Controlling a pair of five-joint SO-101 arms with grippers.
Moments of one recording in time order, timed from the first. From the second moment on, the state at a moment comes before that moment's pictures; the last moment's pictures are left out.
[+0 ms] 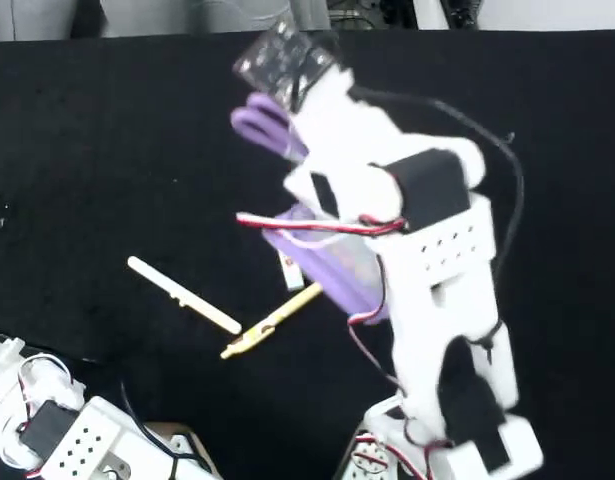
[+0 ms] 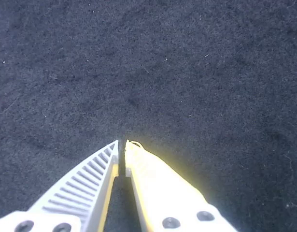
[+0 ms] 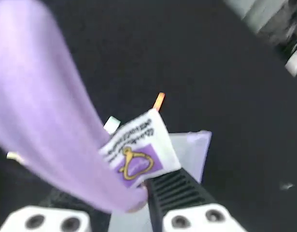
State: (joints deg) left arm -64.9 -104.0 96.1 68.5 -5.8; right arm -22.5 -17.1 -15.3 94.9 24.0
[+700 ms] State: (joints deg) left arm -64.9 -104.0 96.1 68.5 -5.8; right arm -9.4 -65.4 52.6 78.8 37.1
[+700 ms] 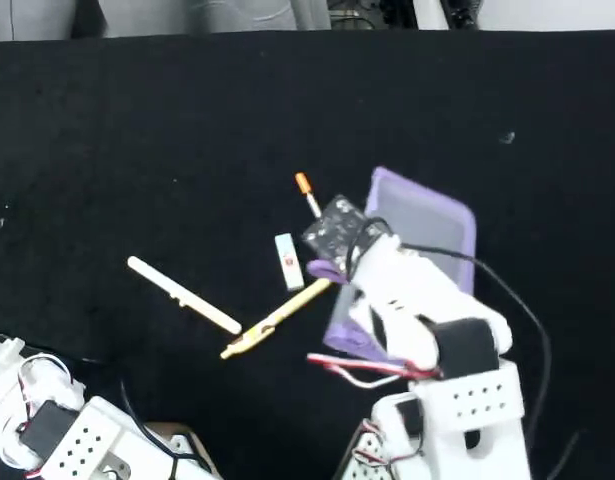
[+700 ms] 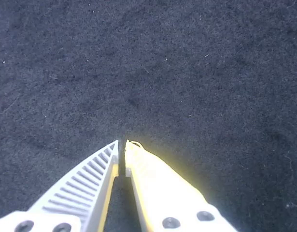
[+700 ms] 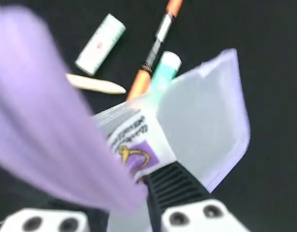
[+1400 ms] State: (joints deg) left arm -64.9 -104.0 96.1 68.5 -5.8; right arm 1.1 -65.6 71.3 61.7 41.3
